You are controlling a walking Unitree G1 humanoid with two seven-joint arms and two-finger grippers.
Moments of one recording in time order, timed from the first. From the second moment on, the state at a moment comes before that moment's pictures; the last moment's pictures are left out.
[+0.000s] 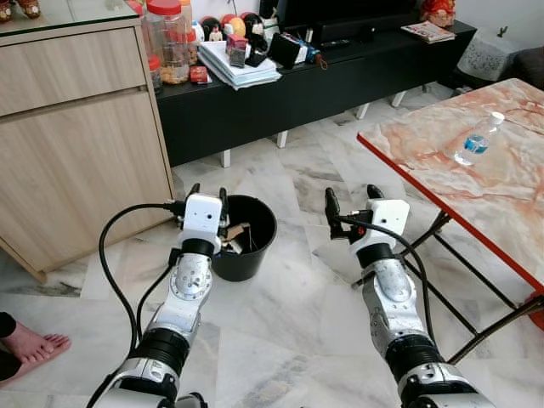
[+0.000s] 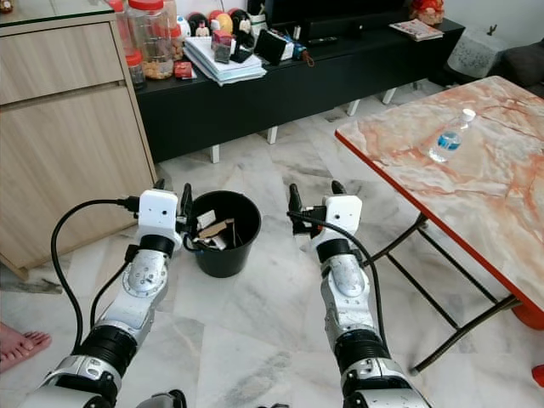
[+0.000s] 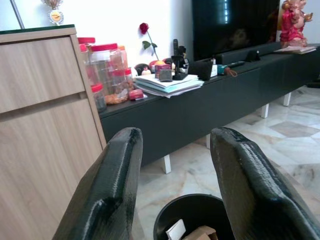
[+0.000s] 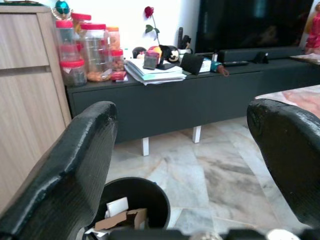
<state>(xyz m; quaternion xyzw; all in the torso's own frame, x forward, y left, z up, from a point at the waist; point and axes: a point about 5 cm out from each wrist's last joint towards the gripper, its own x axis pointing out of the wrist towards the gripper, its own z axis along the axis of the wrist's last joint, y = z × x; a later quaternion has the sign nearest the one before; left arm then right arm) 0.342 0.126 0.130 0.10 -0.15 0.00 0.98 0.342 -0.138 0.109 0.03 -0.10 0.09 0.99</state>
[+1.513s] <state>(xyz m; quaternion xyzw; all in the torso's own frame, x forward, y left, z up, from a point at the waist) 0.343 0.122 0.130 0.11 -0.15 -0.01 0.98 0.341 -0.134 0.109 0.04 -0.10 0.11 0.99</state>
